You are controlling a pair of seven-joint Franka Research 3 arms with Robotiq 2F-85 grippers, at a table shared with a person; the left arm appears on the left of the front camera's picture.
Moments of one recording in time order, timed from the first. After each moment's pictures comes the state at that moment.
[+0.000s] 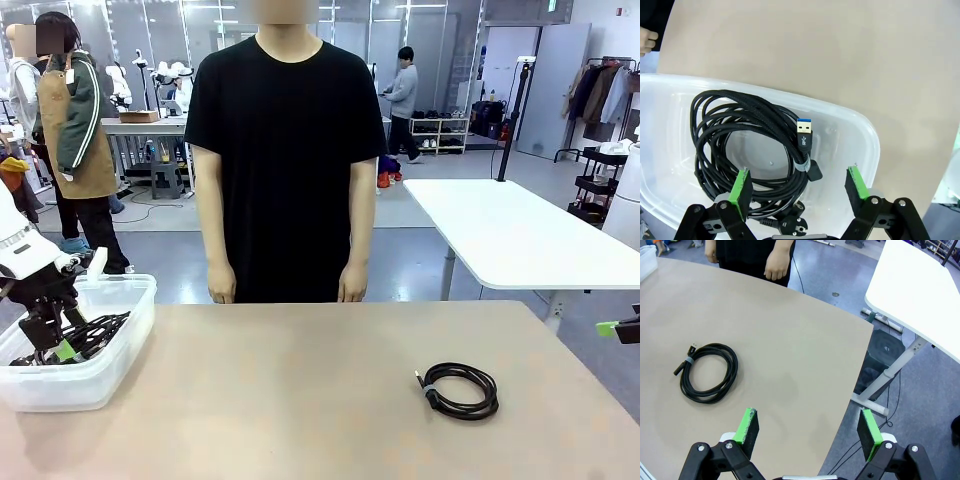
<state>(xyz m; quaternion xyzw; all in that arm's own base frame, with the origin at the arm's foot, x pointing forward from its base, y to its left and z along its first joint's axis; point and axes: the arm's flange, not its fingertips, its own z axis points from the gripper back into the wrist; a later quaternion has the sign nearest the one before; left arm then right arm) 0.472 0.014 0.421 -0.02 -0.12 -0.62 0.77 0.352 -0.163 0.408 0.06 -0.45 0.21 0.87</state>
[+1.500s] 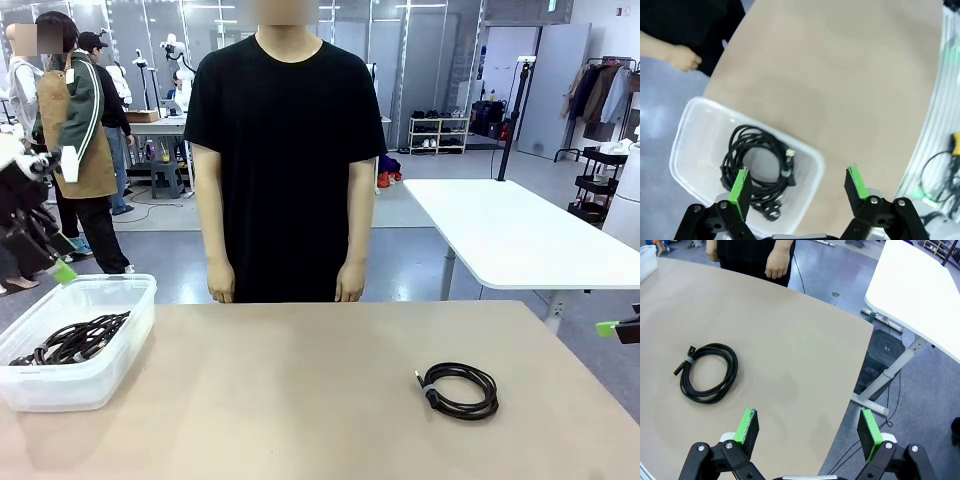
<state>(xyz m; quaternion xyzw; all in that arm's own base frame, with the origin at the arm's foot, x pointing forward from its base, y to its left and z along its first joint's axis) 0.409 -0.017 0.574 -0.07 -0.24 -0.52 0.82 0.352 -0.163 0.408 0.06 -0.45 0.21 0.87</state>
